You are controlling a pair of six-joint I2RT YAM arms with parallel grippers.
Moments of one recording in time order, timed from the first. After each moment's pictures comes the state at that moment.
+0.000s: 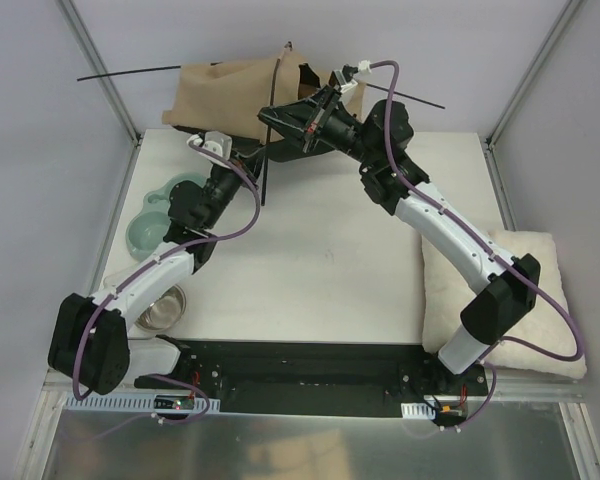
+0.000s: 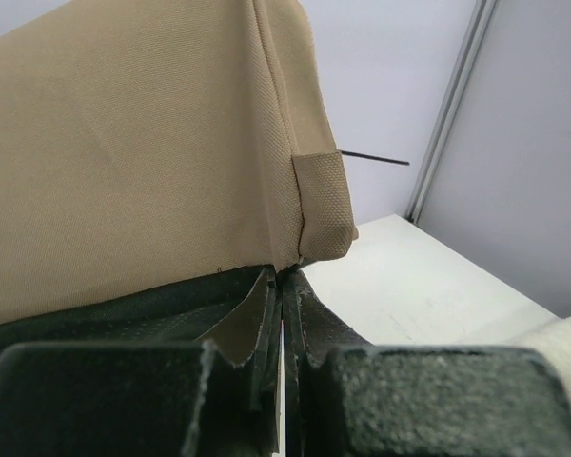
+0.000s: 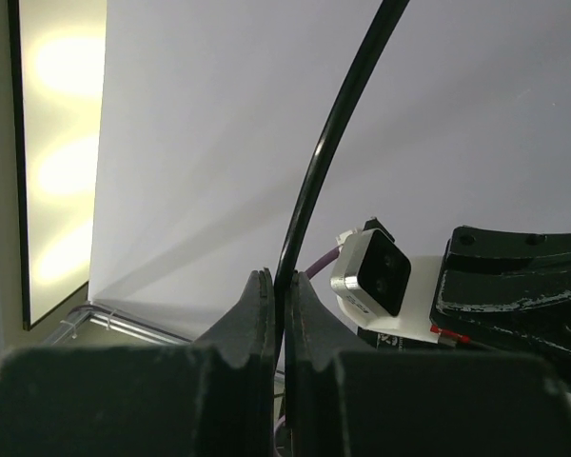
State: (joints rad) left arm -0.42 1.27 0.81 0.79 0.17 -0.18; right arm 0.67 1.65 1.68 0.28 -0.46 1.52
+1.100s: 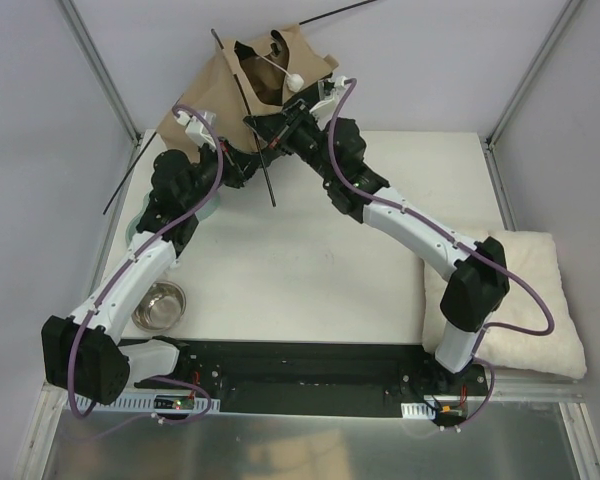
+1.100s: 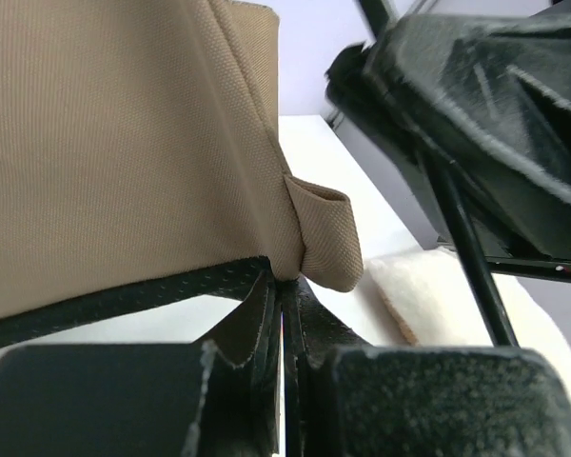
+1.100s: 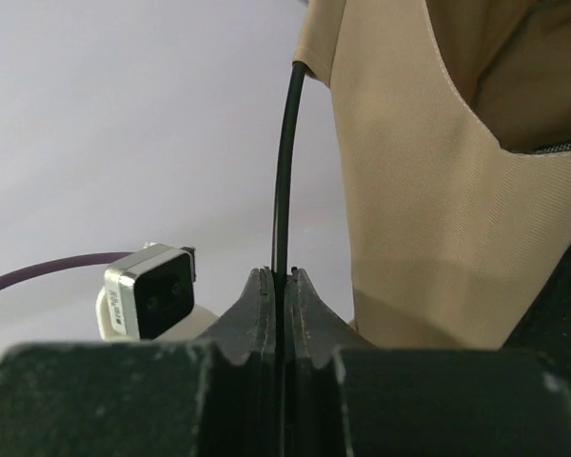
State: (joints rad) left arm -0.31 1.20 1.01 0.20 0.41 -0.51; right arm 0.77 1.78 1.65 0.32 -0.06 1.00
